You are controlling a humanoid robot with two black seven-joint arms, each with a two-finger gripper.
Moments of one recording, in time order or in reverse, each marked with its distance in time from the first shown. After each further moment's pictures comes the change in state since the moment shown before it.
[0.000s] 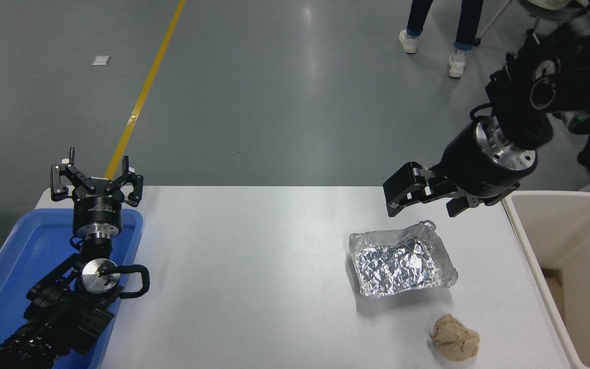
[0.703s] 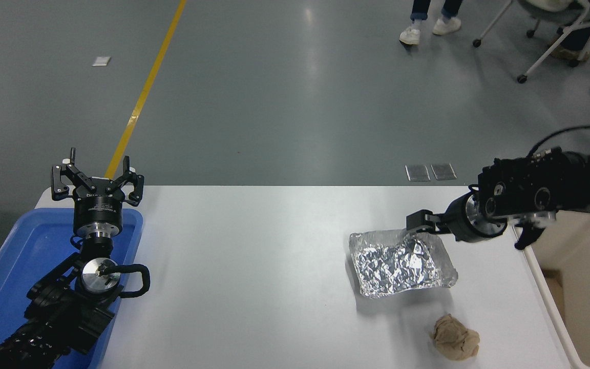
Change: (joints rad) left arm -0.001 -0.001 0.001 -0.001 0.001 0.000 0.000; right arm -0.654 -0.010 0.054 -0.376 -0.163 -0.367 0.002
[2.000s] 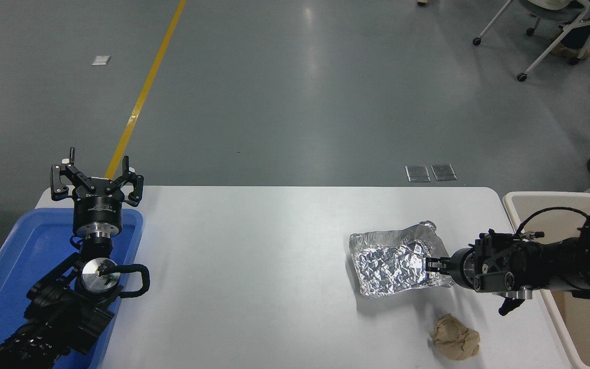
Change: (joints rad) left arm 0.000 0.001 0.000 0.001 -0.001 0.000 0.000; right arm -0.405 0.080 0.042 -0.312 -0.037 -0.222 -0.006
